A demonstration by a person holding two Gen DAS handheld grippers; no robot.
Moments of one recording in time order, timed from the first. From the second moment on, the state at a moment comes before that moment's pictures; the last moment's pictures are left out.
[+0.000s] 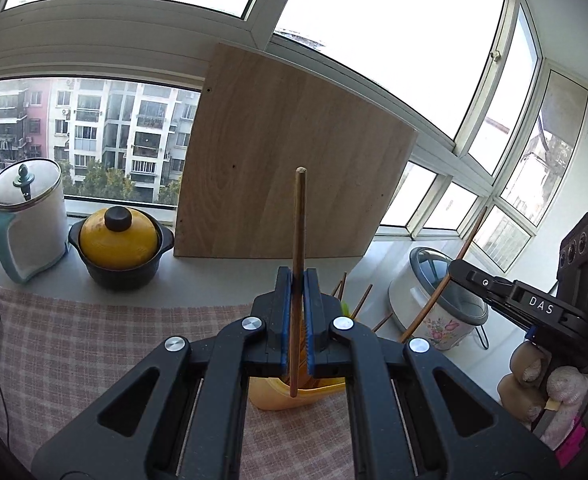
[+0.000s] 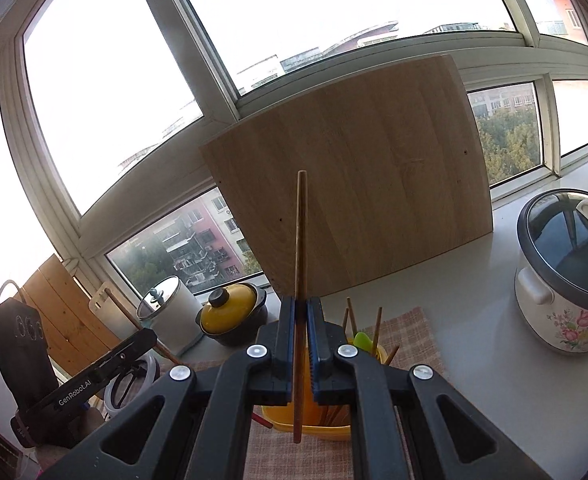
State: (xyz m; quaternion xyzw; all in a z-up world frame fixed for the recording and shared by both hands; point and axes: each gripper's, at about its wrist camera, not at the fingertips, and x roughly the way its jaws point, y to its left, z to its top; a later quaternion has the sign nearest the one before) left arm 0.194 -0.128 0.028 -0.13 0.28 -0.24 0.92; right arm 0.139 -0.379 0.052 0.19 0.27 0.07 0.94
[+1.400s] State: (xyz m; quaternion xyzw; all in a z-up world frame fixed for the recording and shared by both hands) left arm 0.230 -0.167 -0.060 -0.09 0.39 -0.23 0.89; right arm 0.191 -0.353 -0.052 0.10 0.39 0.01 0.91
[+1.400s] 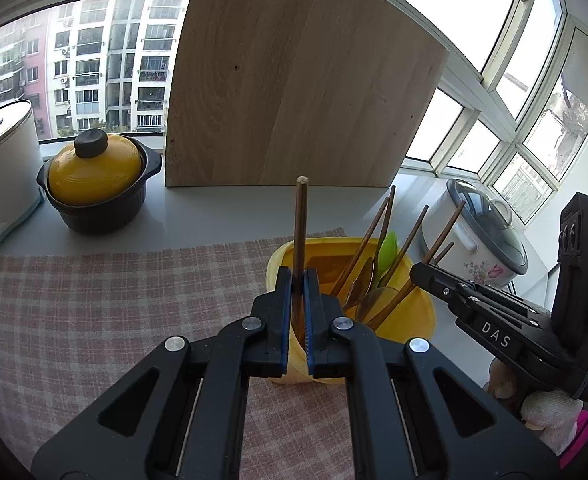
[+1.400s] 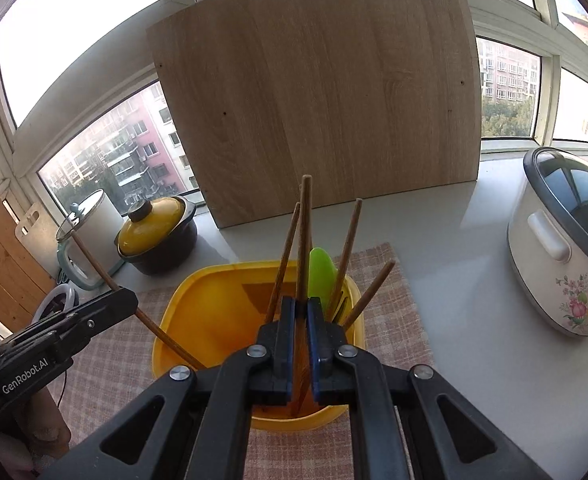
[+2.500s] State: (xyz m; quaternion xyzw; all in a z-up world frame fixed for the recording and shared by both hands) left arm 0.134 -0.139 -0.018 -0.04 0.33 -0.22 0.92; right arm 0.104 -0.341 -0.007 0.07 0.32 -0.04 0.94
